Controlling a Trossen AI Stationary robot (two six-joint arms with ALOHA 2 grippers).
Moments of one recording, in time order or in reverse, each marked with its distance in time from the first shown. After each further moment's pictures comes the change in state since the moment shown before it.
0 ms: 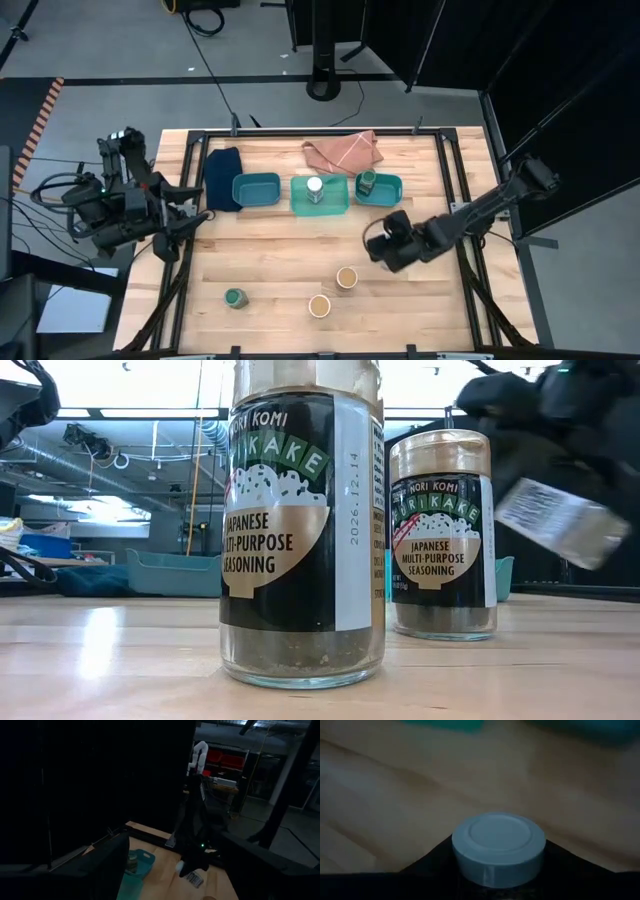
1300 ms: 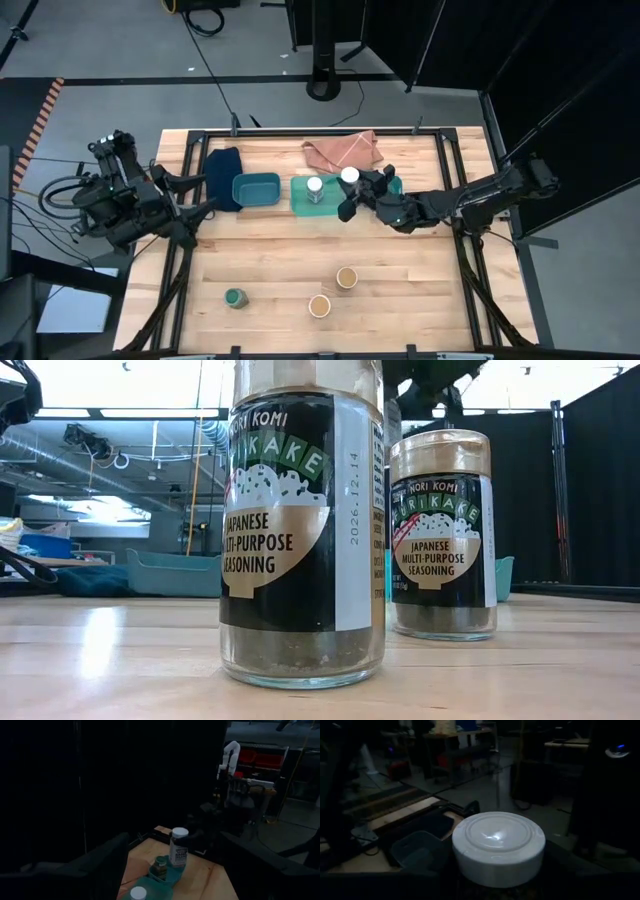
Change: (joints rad) left arm 0.162 0.000 0.000 -0.062 0.000 -0.003; right arm -0.246 -0.002 0.023 0.957 0.521 -1.289
